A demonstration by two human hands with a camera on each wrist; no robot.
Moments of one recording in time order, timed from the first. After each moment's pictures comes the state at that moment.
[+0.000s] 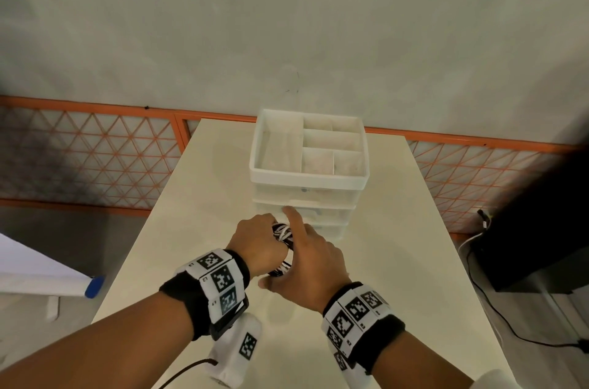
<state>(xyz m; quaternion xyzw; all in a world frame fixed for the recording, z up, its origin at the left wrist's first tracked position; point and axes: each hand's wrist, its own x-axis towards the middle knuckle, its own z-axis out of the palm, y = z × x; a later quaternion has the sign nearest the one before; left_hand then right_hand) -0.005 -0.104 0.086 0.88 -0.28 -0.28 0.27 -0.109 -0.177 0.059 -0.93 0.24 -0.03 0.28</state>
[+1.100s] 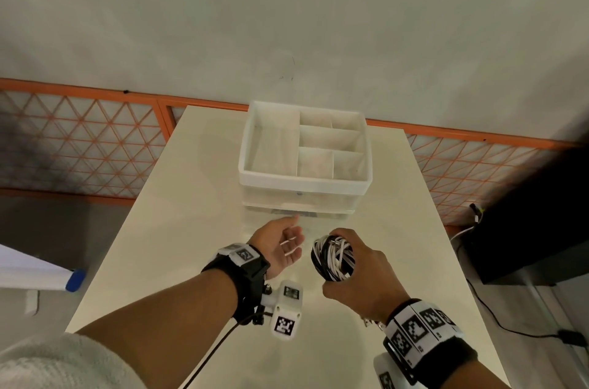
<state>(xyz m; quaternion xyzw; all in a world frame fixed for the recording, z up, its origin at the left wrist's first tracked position) 0.021 -0.174 0.000 0.51 0.13 -0.56 0.64 -0.151 -0.258 0.041 -0.85 0.38 0.03 0.36</state>
